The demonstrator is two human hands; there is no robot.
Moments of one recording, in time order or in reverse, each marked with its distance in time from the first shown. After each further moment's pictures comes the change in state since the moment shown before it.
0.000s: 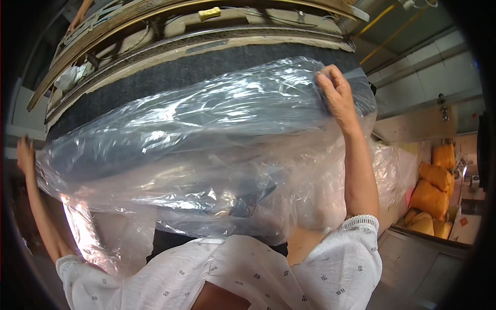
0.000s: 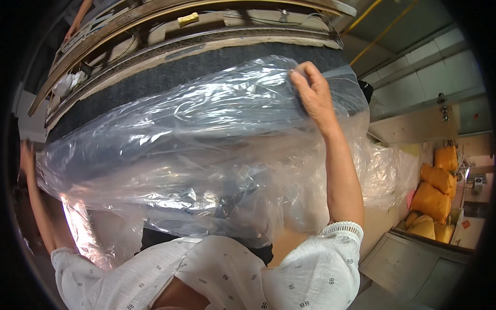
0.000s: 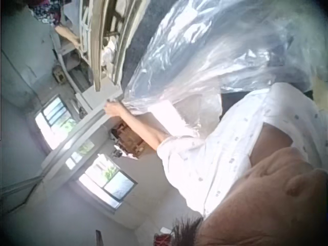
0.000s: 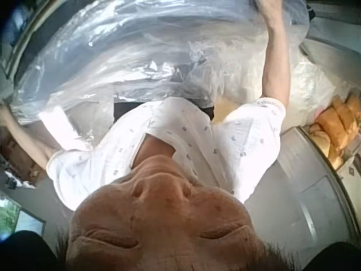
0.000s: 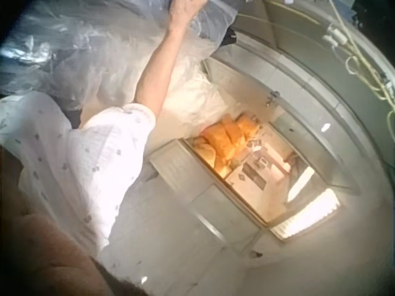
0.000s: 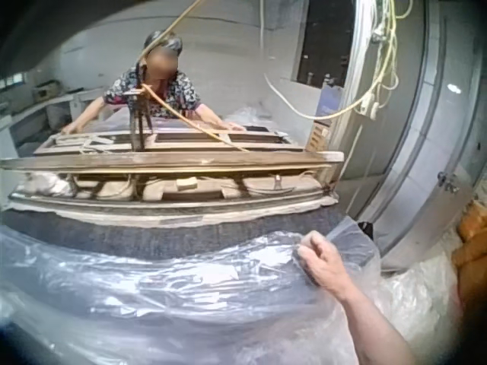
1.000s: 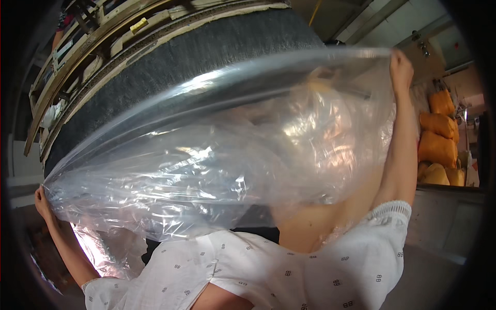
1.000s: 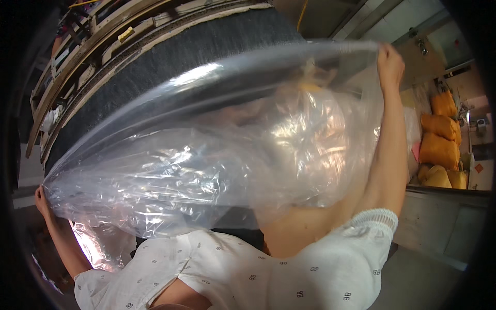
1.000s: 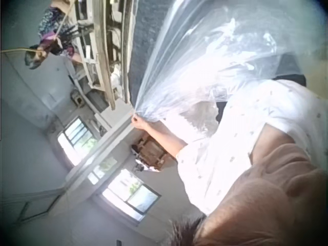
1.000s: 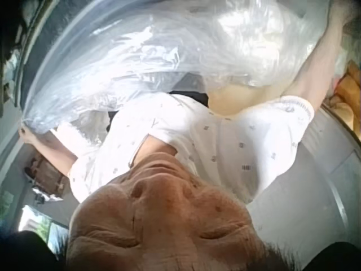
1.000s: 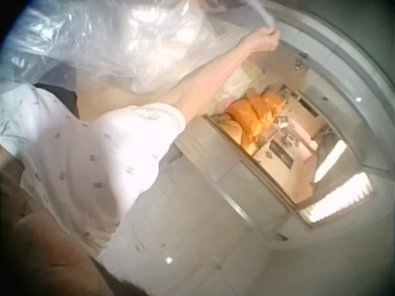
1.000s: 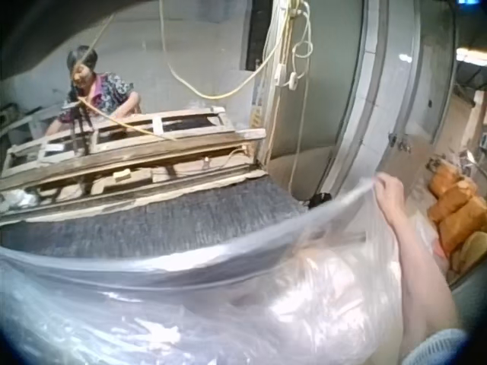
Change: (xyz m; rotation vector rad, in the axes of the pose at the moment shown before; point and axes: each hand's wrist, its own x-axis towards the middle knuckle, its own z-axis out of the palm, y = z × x) left_hand -0.071 0.079 -0.049 -0.983 -0.156 -0.307; right_hand -0.111 0.037 -0.318 -1.220 0.701 0.027
